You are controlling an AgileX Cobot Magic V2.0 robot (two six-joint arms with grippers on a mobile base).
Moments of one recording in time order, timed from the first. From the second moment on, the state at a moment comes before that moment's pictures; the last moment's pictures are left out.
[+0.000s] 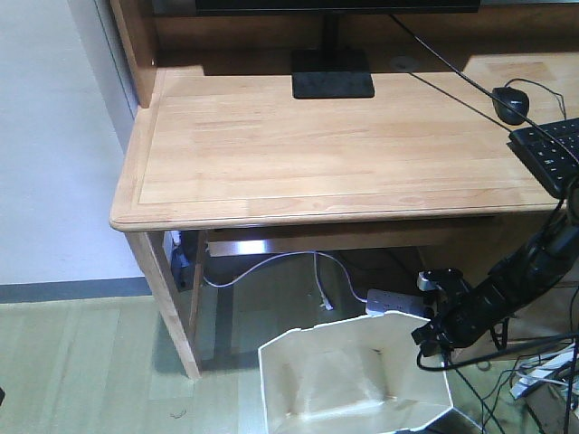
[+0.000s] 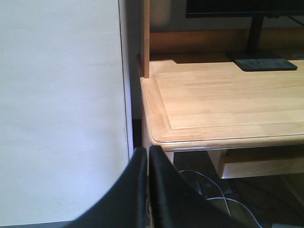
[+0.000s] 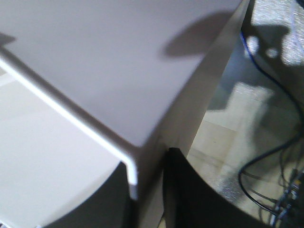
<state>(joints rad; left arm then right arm) -0.01 -0.01 0.03 -0.02 0.27 -0.02 -0.15 2.63 -1.12 0.95 0.44 -1.40</state>
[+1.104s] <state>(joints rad) -0.01 -0.01 0.03 -0.02 0.27 -0.02 -0.14 2.51 -1.03 1.03 0.66 -1.52</state>
